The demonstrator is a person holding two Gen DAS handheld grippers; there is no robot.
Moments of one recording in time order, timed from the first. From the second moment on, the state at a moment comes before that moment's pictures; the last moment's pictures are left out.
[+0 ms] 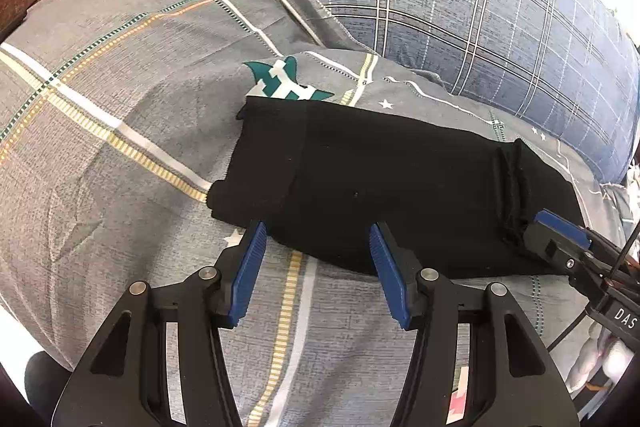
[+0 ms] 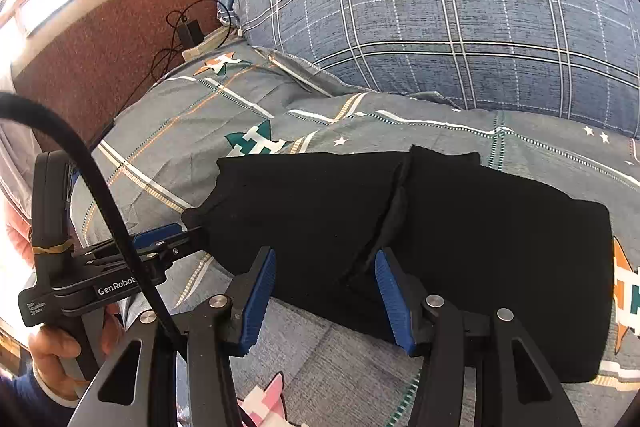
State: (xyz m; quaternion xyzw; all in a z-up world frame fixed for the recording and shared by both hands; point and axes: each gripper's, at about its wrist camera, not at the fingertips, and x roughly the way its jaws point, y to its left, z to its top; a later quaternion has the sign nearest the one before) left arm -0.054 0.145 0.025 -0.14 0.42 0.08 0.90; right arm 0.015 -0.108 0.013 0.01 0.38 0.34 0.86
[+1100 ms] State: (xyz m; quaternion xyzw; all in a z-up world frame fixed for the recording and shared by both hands) left arm -0.088 0.195 -0.013 -0.32 0.42 0.04 0.85; right arm 0.046 -0.041 0.011 -0.06 0.37 0.41 0.83
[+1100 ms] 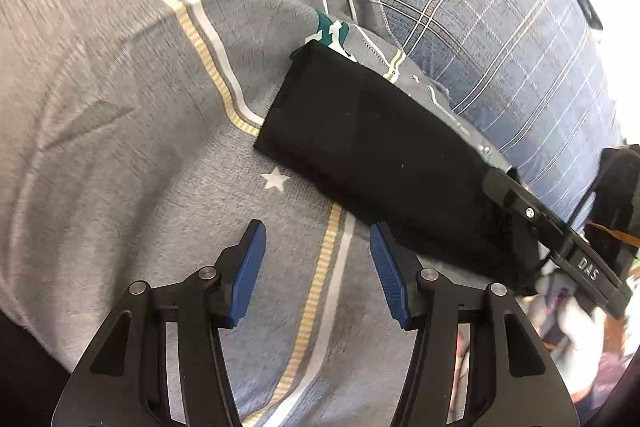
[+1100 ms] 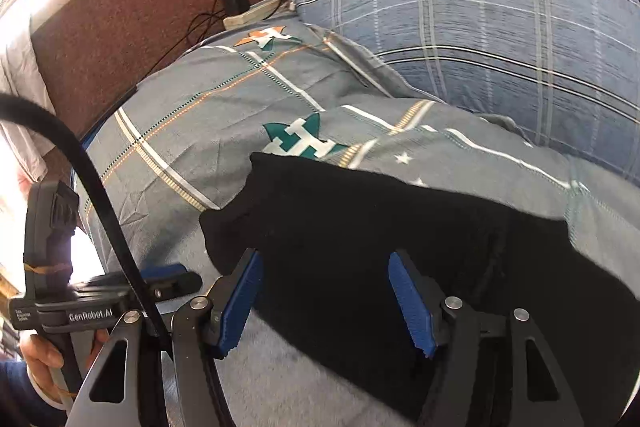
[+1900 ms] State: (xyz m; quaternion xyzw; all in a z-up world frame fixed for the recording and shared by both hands) left arm -0.051 0.218 -0.030 -0.41 0.32 -0.02 0.85; right arm 0.124 0.120 -0.024 -0.26 0.41 0.53 0.70
